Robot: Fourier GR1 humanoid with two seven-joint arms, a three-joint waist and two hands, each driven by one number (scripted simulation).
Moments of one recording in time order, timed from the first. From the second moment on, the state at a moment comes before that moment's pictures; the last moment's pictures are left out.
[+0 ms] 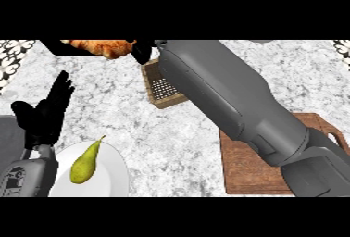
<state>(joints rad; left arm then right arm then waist) -0.21 0.22 0.12 -1.45 -0.01 0.08 0.14 -1.47 -0.06 0.51 -0.68 0.66 0.02 0.13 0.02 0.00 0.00</state>
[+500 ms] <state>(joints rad) -0.23 0.21 0.11 -1.46 -0.03 0.08 0.16 -1.50 -0.02 0.45 -0.51 0.73 -0.02 0.05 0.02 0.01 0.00</state>
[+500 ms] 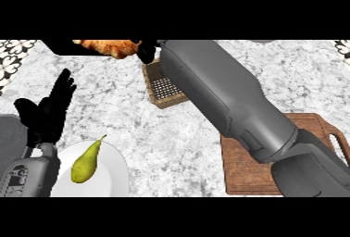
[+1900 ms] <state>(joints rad) -0.25 0.19 0.11 -1.45 -0.04 0.08 0.17 -1.48 0.00 0.43 -0.32 0.82 0.02 -0.03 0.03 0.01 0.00</state>
